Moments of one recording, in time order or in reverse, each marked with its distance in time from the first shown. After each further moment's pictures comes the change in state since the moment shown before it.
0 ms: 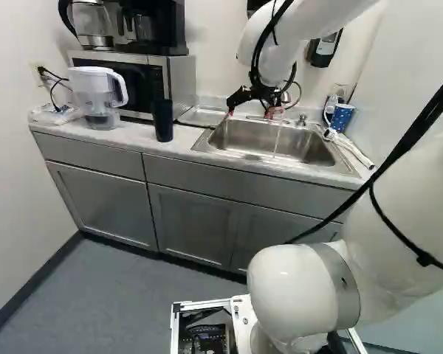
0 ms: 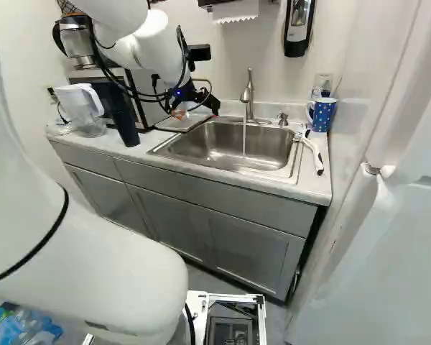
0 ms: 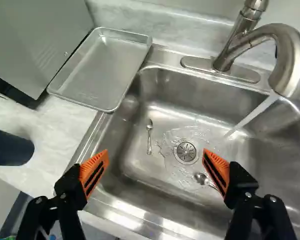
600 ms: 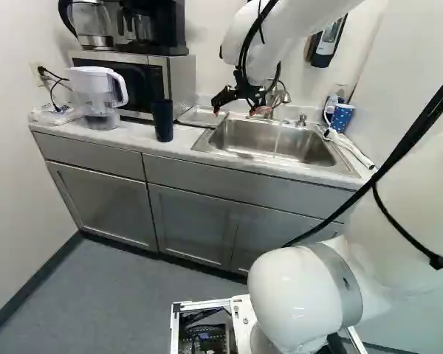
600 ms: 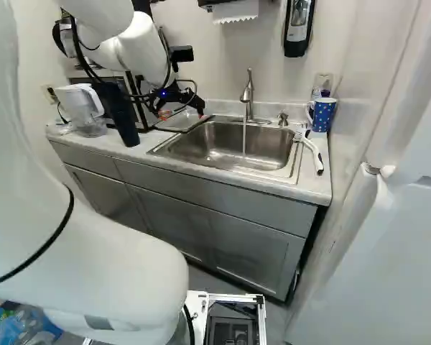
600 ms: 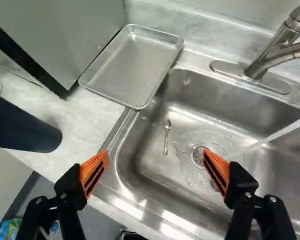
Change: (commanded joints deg) arm 6.3 -0.3 -0.3 0.0 0.0 0.0
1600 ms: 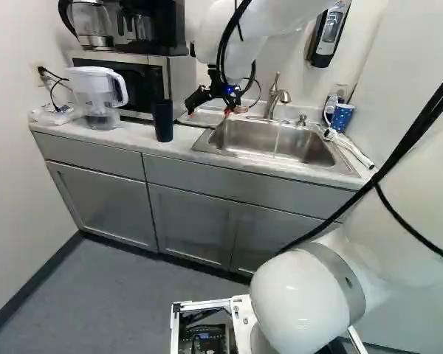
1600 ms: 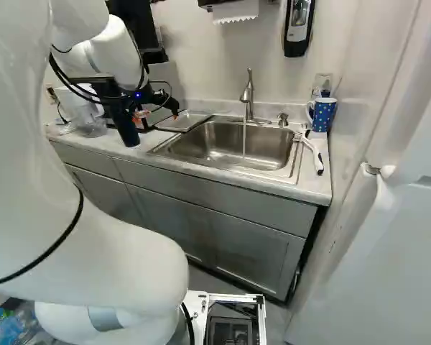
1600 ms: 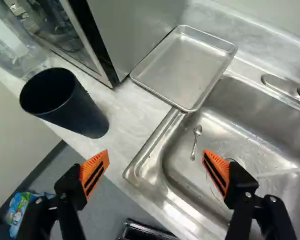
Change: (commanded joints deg) arm 10.6 -0.5 -0.5 0.0 0.0 0.0
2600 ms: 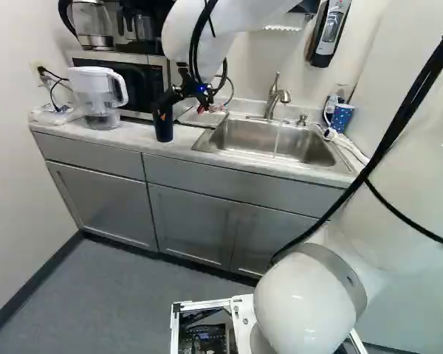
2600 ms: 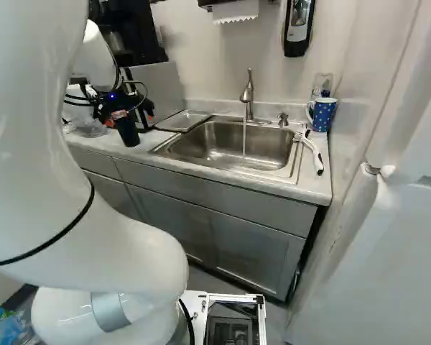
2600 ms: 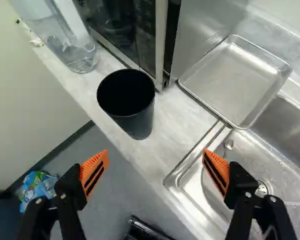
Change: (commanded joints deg) arm 10.0 -4.1 -3.8 0.0 0.0 0.0
